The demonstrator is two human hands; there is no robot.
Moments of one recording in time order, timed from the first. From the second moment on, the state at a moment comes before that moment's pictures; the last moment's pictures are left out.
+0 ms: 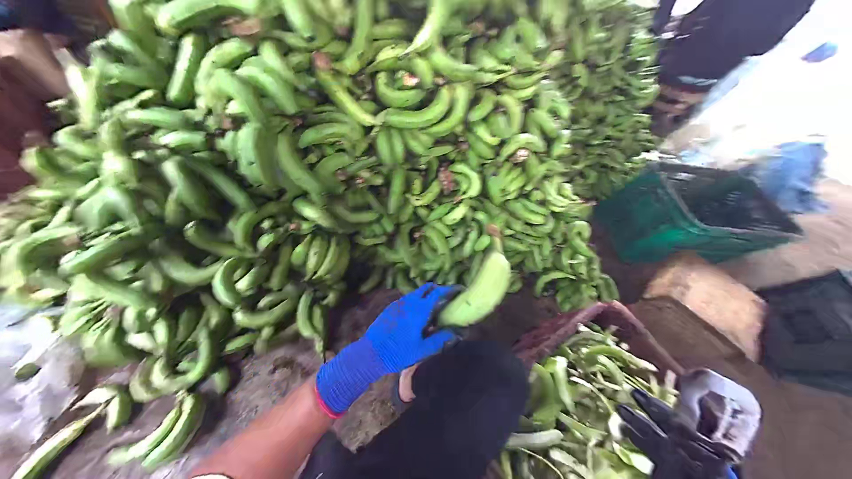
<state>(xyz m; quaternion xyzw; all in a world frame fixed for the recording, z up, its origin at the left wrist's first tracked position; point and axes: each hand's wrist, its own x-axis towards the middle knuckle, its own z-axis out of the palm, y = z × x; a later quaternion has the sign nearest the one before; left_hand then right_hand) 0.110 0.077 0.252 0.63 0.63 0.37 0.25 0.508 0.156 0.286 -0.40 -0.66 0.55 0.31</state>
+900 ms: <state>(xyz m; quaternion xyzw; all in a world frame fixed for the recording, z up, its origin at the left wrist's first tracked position) 0.342 0.217 0.271 0.55 0.32 0.54 0.56 0.566 0.162 0.263 -0.70 -0.57 0.43 0.05</state>
